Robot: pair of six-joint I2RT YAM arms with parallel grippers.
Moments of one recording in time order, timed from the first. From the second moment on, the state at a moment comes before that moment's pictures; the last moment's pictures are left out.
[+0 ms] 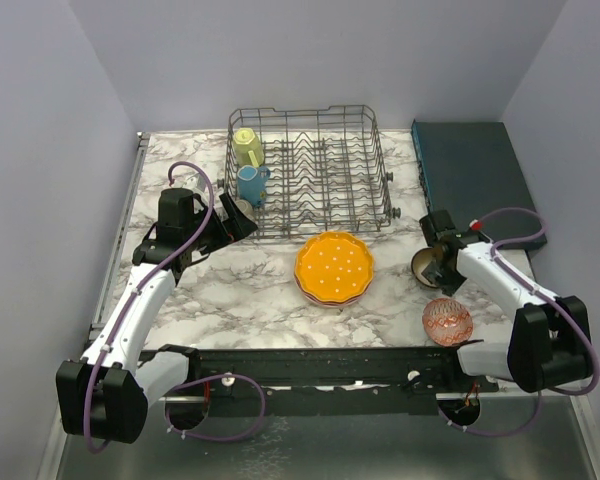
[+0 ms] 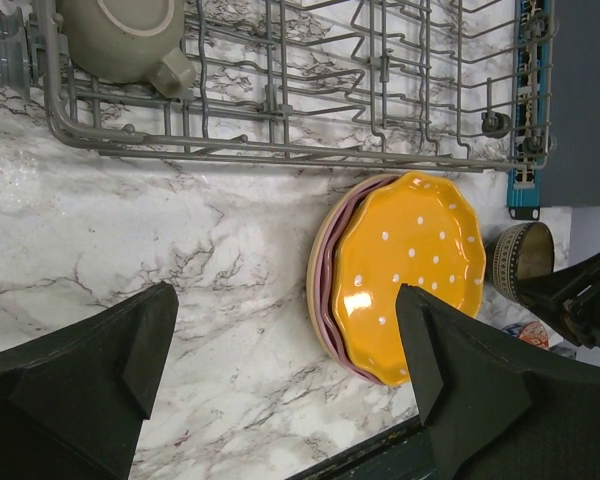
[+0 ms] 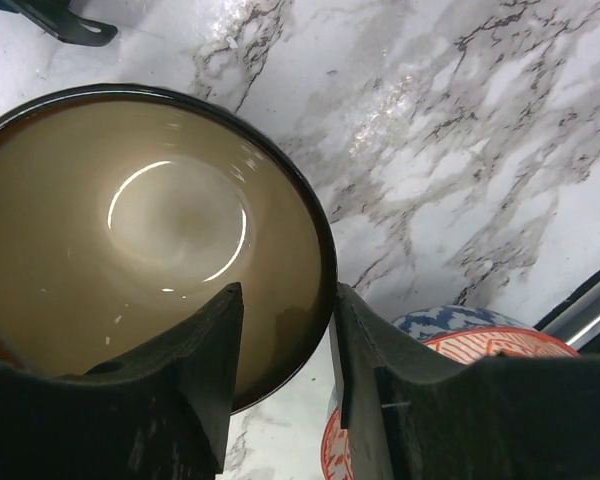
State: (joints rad) left arm -0.15 1.05 0.82 -0.39 0.34 -0.58; right arm 0.21 1.29 0.77 -0.87 0.46 1.01
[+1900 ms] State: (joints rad) left arm -0.16 1.01 0.82 -0.36 0.38 -0.63; right arm 0.20 1.03 0.88 -0.80 0.29 0.71
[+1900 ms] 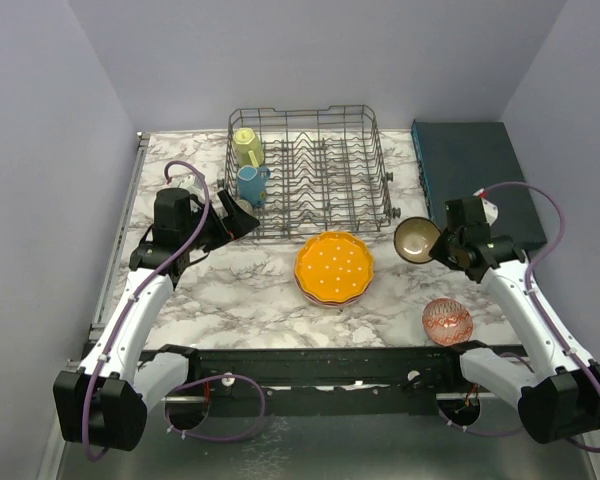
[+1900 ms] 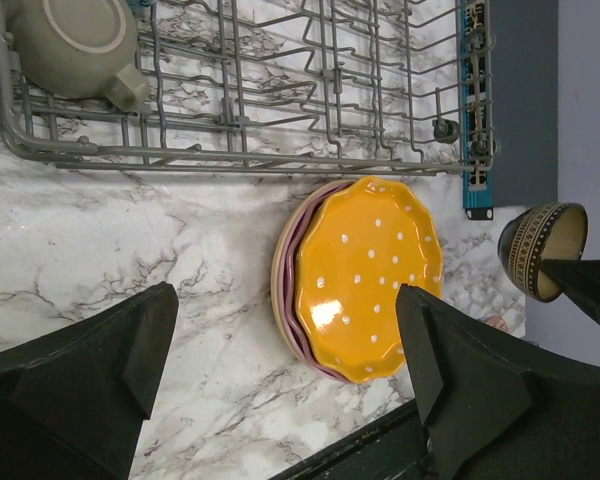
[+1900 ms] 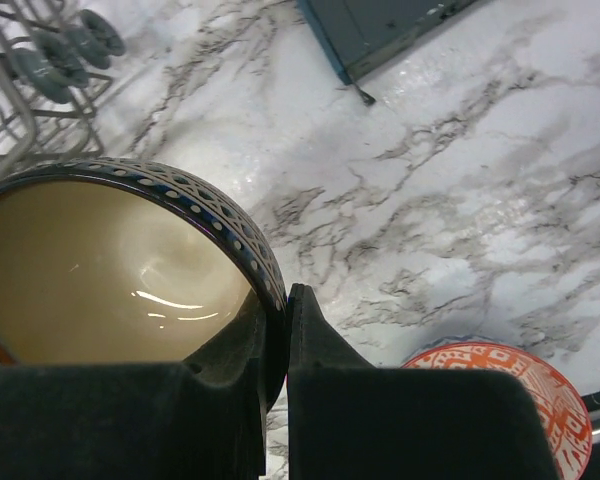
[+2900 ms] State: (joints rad) left arm -0.39 0.95 0.86 -0.43 0.34 -0.64; right arm 0.73 1.43 1.19 -0.76 0.33 0.68
